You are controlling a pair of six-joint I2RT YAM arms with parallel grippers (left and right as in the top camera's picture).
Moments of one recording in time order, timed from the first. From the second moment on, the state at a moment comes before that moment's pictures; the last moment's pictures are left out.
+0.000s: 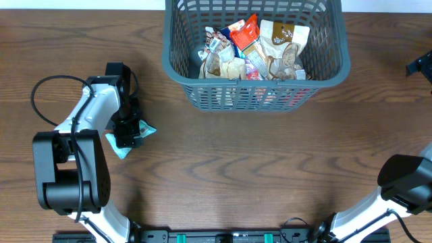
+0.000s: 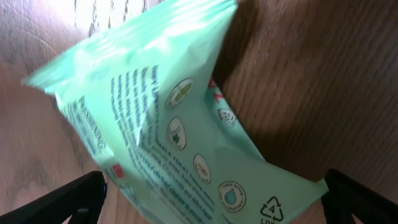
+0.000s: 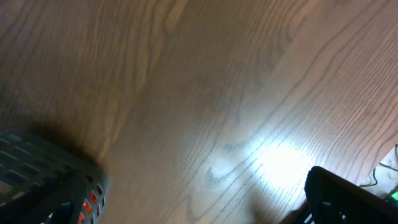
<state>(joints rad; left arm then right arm) 0.02 1.86 1.20 -0.95 0.01 -1.72 -0.52 1.94 2.30 -1.69 0.10 0.53</state>
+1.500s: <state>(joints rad) 0.02 1.92 1.20 -0.97 -0.09 -1.68 -0.52 1.94 2.30 -1.69 0.10 0.53</state>
